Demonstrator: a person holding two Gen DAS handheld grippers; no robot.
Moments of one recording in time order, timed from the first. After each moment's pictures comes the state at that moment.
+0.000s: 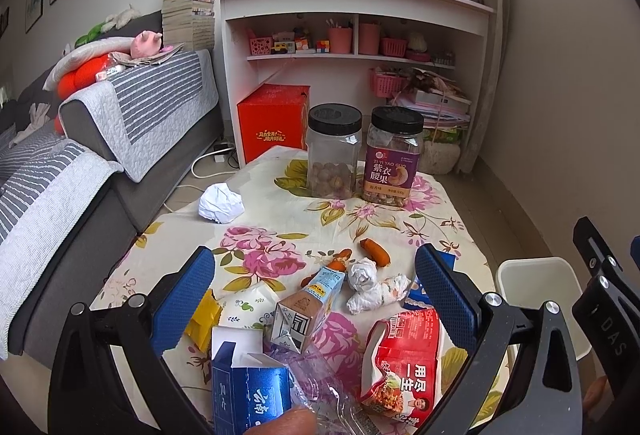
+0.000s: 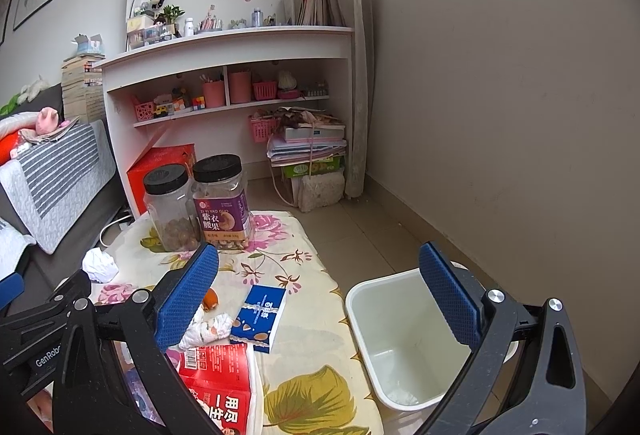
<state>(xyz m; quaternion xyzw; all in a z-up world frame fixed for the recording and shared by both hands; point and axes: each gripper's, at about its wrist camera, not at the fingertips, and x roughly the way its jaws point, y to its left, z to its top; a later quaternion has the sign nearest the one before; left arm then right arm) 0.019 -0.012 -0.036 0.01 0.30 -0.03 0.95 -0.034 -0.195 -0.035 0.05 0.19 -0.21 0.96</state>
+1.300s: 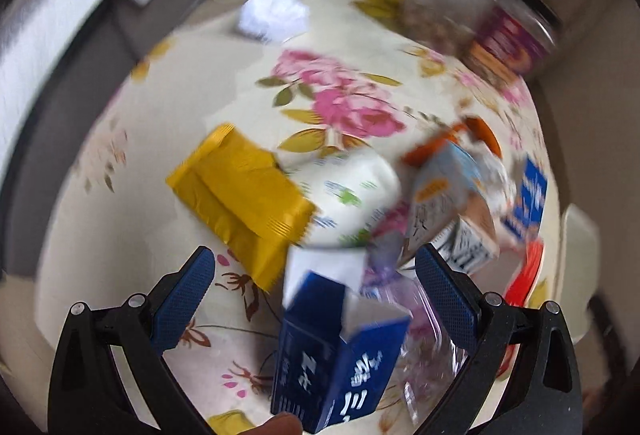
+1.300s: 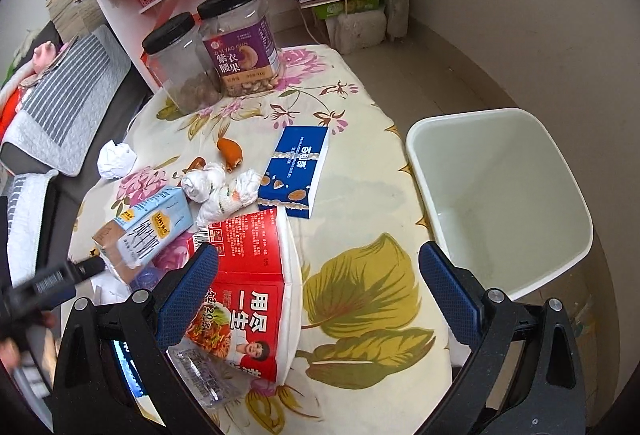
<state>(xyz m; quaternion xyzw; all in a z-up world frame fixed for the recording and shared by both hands) 0.107 0.102 -0.145 -0.11 0.58 0.01 0.80 0.017 -0.199 -0.119 0.15 0.45 -0.11 0.87</state>
